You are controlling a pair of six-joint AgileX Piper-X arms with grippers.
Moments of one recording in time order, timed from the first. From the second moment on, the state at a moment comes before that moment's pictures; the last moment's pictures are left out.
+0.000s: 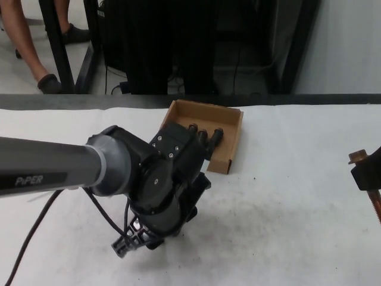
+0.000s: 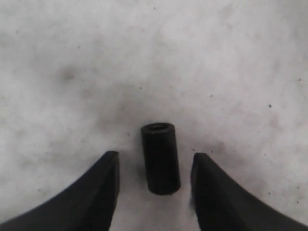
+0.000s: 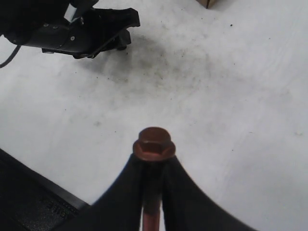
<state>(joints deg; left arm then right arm) -40.4 102.9 -58.2 30.7 -7.6 -75.6 32.4 58.9 -69.0 74.3 -6.3 7.6</state>
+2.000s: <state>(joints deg) -40.4 73.7 -57.1 25.3 15.6 -9.4 32.4 65.0 -69.0 60.4 -9.3 8.2</state>
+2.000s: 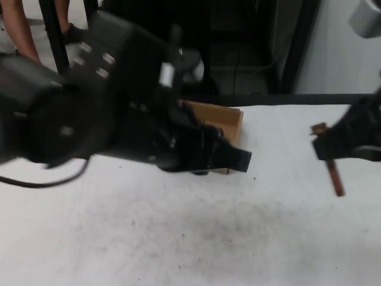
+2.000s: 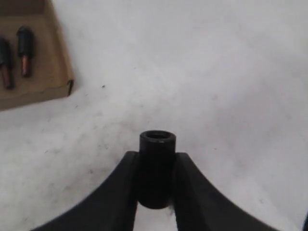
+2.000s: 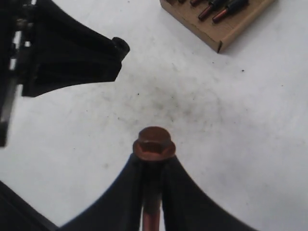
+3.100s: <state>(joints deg) -31.4 62.2 -46.6 19.7 33.6 -9.1 37.5 74.8 -69.0 26.4 -22.2 33.5</state>
